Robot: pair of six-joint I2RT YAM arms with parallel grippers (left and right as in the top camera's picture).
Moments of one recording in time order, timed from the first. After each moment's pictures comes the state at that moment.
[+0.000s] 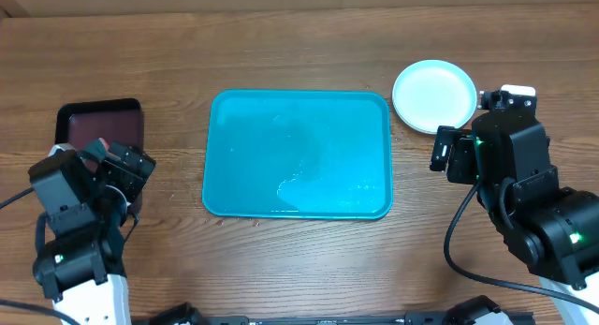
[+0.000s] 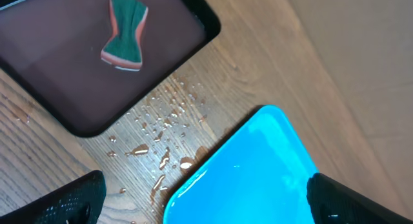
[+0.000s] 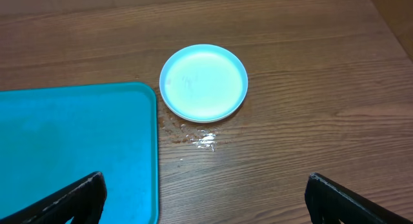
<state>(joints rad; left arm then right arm) 0.39 0.93 0.95 -0.81 0.10 -0.69 0.38 1.05 1.36 -1.13 0.42 0.36</state>
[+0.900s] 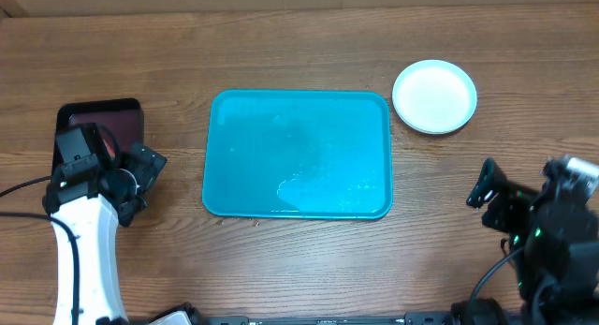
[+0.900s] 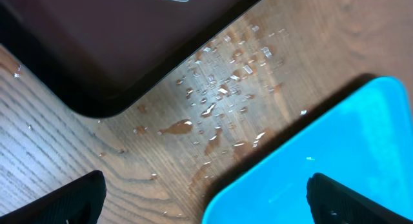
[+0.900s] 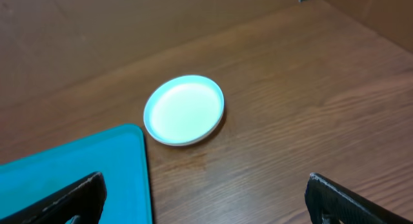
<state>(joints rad) 0.39 1.32 0.95 -0.81 0.10 -0.69 0.13 0.53 0.89 -0.86 0.31 0.38</state>
